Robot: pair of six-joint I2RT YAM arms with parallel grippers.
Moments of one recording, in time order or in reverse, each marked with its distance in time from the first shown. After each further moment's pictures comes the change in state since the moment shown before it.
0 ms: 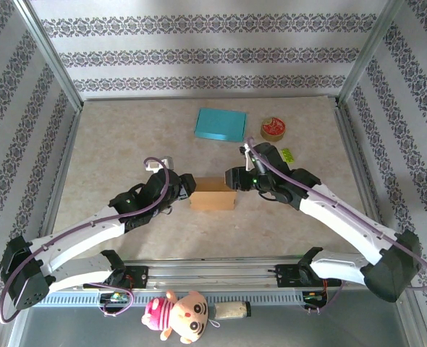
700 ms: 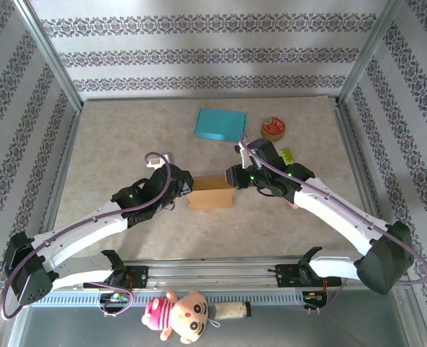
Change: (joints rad) left arm -0.004 0.051 0.074 -0.048 -0.022 -0.066; right arm -0.022 0.087 0.018 0.014 -0.060 -0.100
